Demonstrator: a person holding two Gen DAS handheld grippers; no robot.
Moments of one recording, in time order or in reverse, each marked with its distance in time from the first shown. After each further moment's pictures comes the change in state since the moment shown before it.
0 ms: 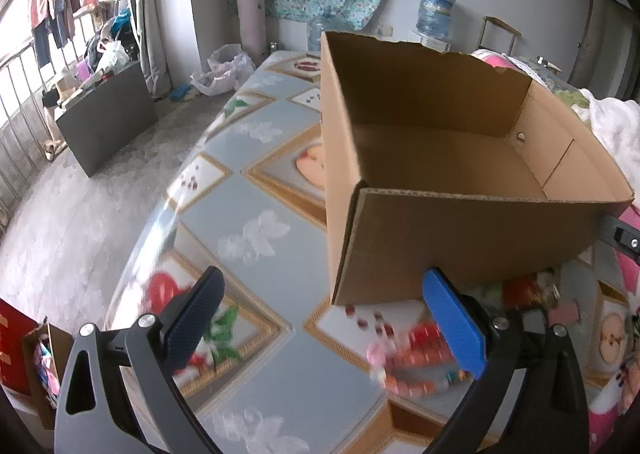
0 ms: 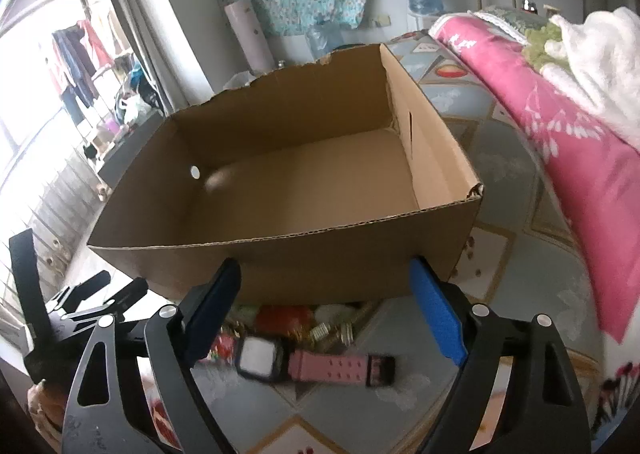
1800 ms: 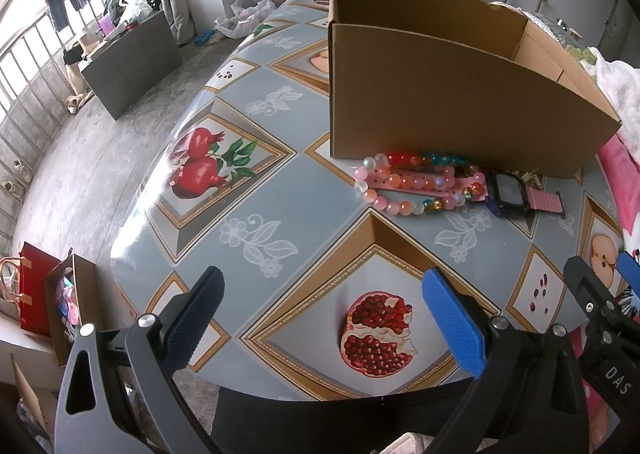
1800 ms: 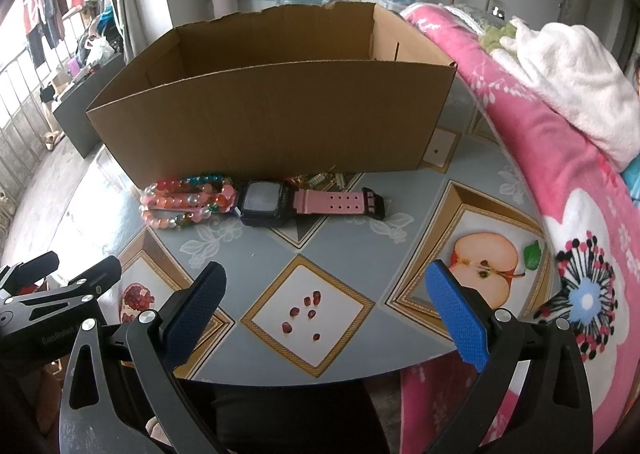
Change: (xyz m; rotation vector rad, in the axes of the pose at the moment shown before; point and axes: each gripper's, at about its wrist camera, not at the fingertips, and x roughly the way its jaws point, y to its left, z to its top) left arm -0.073 -0.023 -0.087 -0.036 0.217 0.088; right arm -0.052 0.043 -0.104 -0.101 0.093 -0.271
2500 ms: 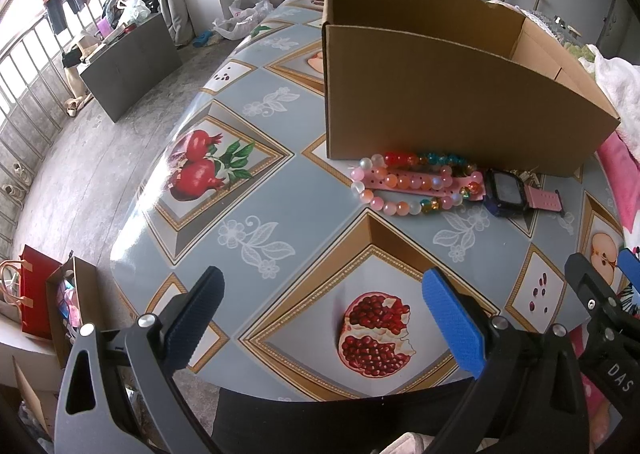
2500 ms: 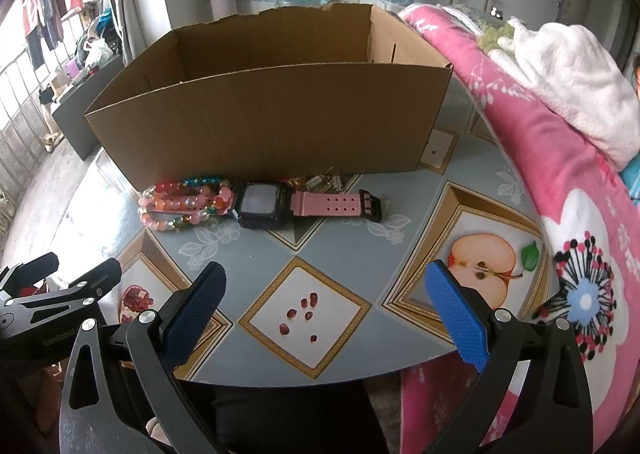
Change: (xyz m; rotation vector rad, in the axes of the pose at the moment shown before) left arm 0.001 -0.001 0.001 0.004 0.001 0.000; right arm 0.001 -0.002 0.000 0.004 -0.004 -0.002
